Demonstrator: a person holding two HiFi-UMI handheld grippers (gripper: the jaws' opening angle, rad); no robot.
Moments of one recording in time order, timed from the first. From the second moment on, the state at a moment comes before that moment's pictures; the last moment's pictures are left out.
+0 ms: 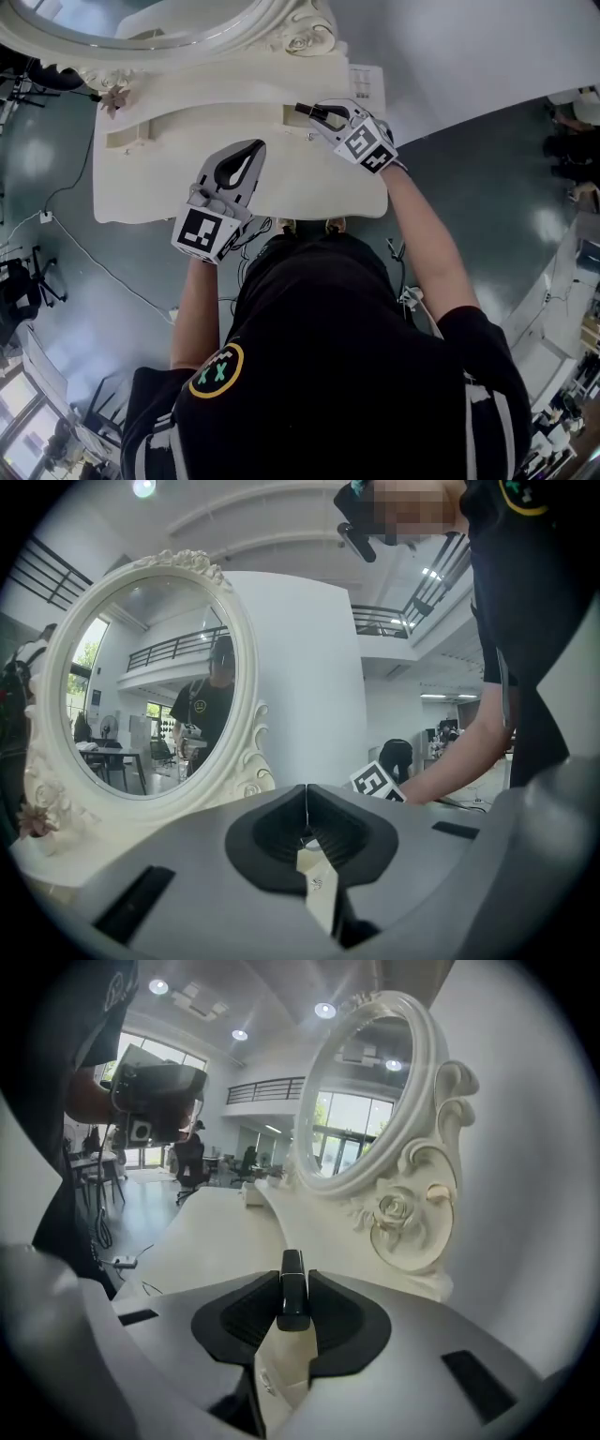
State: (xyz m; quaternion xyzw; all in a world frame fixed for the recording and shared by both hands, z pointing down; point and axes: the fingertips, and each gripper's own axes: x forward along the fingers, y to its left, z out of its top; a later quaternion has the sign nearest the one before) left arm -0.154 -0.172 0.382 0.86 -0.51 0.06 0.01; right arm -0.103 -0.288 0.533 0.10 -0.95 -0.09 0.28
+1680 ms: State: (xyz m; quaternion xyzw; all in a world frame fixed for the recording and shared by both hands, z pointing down) left arm -0.128 -0.179 0.371 0.87 -0.48 0.05 -0.01; right arm -0.068 -0.198 0.349 0.16 -0.97 -0.15 0.08
